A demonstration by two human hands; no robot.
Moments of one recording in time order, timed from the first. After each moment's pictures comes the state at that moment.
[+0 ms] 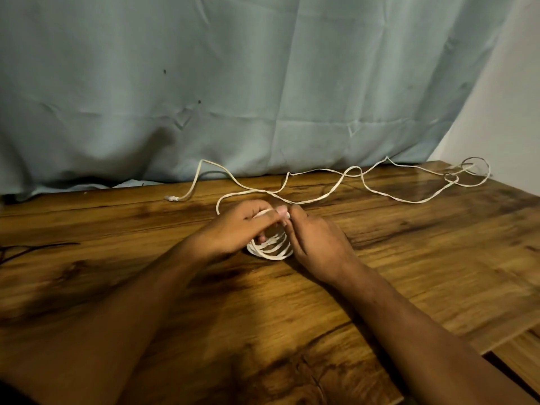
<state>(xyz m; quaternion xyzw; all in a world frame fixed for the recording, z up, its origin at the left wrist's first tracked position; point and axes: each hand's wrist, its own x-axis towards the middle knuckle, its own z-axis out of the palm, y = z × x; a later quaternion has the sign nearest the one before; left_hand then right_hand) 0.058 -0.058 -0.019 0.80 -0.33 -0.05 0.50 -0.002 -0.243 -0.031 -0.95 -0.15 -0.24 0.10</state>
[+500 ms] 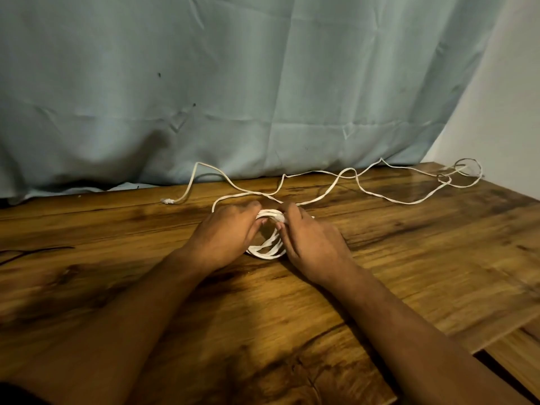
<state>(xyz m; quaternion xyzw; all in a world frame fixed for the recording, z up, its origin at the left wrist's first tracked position) 0.056 -0.052 -0.023 0.90 -0.34 0.23 0.14 -0.004 -0.240 -0.032 -0.95 -0.14 -0.27 0.07</state>
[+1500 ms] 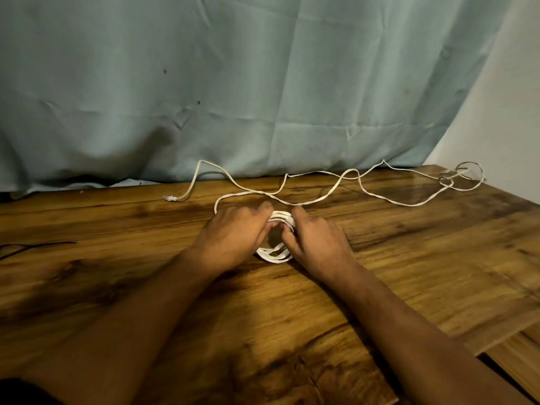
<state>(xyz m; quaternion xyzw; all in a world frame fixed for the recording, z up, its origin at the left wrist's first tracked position) 0.049 -0.059 -0.024 0.90 -0.35 0.27 0.07 0.000 -0.242 -0.032 -0.96 -0.11 -0.25 0.07</state>
